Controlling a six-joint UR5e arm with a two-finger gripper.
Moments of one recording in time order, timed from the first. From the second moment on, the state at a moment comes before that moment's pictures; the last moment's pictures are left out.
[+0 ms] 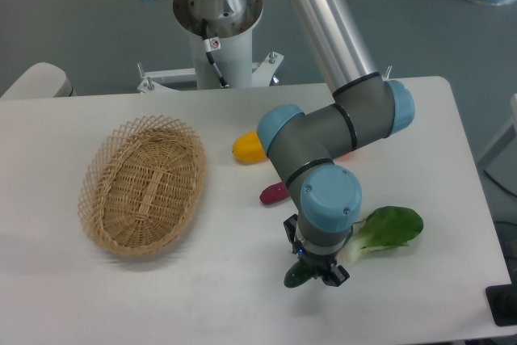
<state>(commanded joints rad) 2.43 -2.25 -1.24 -1.20 1.58 1.36</state>
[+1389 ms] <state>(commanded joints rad) 2.32 -2.22 -1.33 -1.19 1.58 1.00</state>
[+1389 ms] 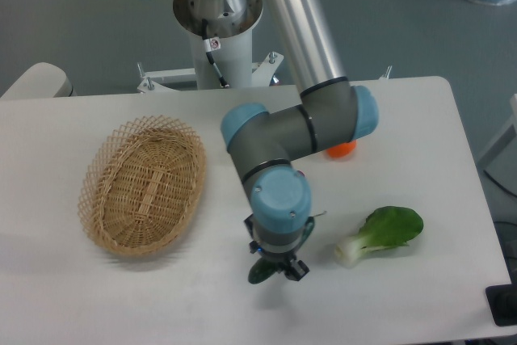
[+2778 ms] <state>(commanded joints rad) 2.30 -2.25 -1.41 -1.06 1.58 0.74</state>
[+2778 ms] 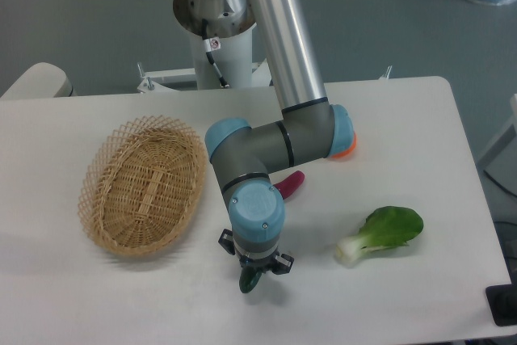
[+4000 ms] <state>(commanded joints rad) 2.44 -2.19 -1.34 -1.11 1.48 1.20</state>
